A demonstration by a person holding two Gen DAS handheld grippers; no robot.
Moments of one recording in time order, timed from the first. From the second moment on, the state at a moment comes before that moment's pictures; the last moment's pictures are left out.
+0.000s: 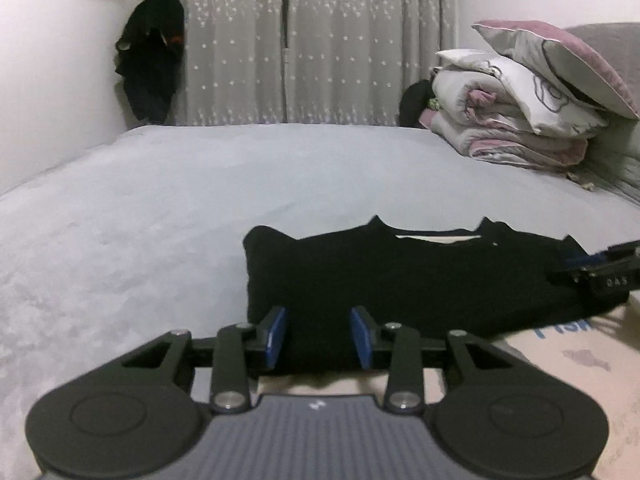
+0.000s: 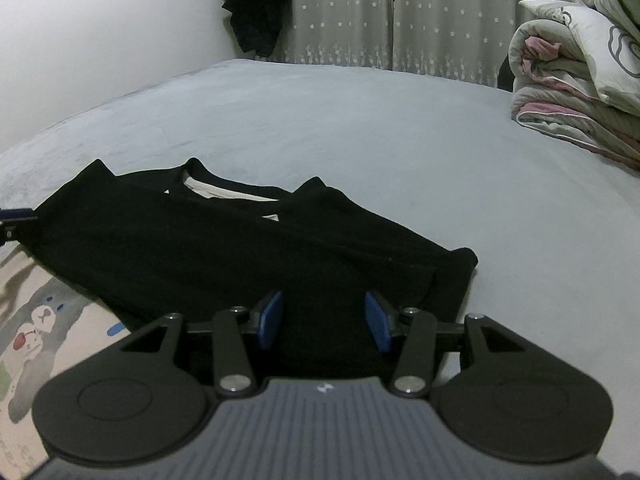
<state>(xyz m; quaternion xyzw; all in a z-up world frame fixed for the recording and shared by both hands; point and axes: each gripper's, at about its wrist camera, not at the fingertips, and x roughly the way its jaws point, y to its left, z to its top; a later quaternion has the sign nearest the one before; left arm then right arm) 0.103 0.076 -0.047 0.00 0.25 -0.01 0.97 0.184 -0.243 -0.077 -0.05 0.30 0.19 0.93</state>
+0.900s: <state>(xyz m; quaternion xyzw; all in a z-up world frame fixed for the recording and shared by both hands) 0.076 0.079 -0.047 -0.03 0.30 -0.06 0.95 0.131 -0.241 -0.026 -0.01 0.30 0.10 0.95</state>
